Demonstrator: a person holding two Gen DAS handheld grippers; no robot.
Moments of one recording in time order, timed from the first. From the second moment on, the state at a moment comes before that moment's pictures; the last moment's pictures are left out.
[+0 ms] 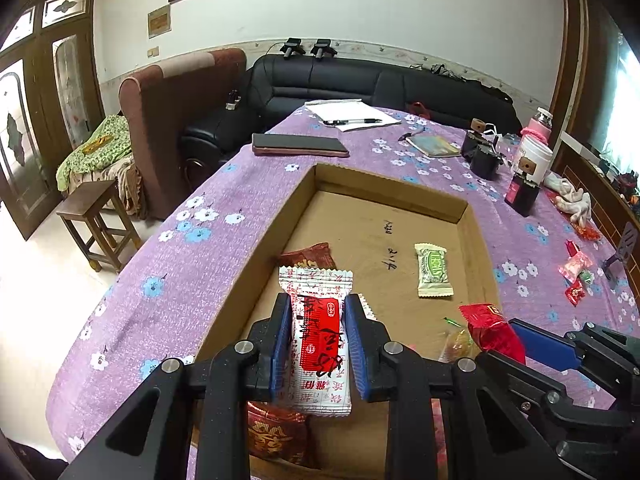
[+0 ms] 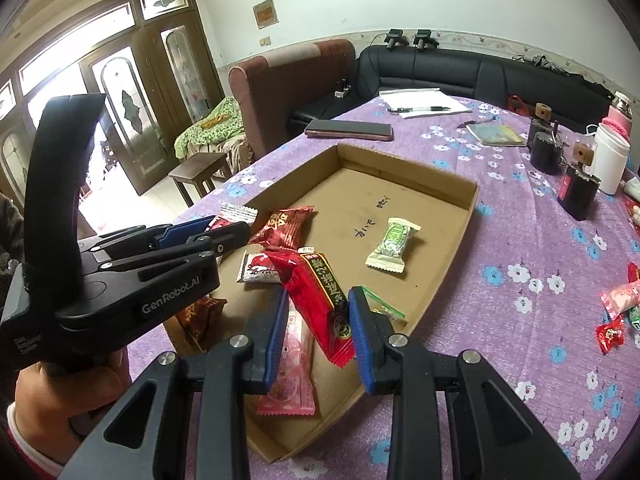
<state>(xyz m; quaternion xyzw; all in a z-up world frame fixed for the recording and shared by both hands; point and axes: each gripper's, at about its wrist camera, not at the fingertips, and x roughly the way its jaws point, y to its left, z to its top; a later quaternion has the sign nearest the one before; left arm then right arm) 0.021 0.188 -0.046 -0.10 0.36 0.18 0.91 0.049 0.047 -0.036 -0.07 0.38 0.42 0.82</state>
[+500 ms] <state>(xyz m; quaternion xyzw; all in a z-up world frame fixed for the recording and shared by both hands) 0.028 0.196 -0.057 -0.10 0.37 0.18 0.90 0.060 0.063 -0.051 -0.09 0.40 0.41 0.81</state>
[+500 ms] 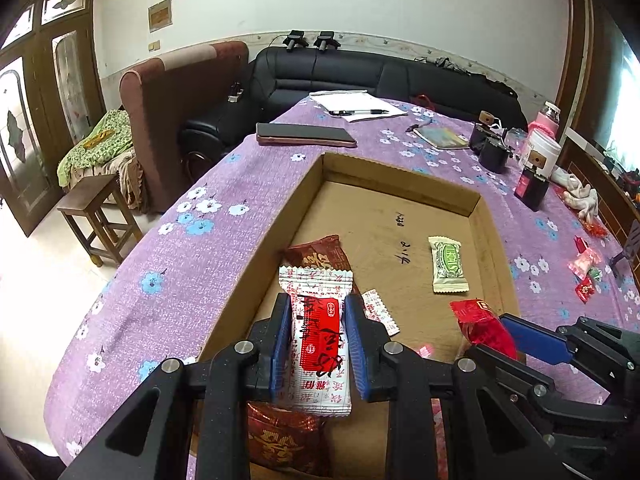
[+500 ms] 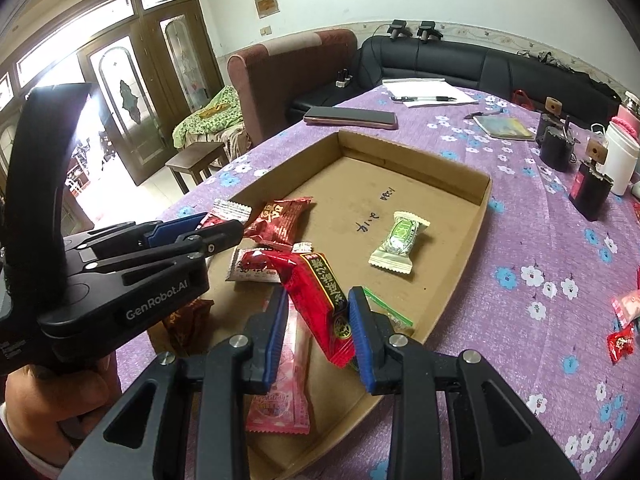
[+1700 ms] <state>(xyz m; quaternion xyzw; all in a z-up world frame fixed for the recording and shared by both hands) 0.028 0.134 -0.013 -0.09 0.33 0.15 0.93 0.086 -0.091 -0.040 -0.01 0.38 0.30 0.87</state>
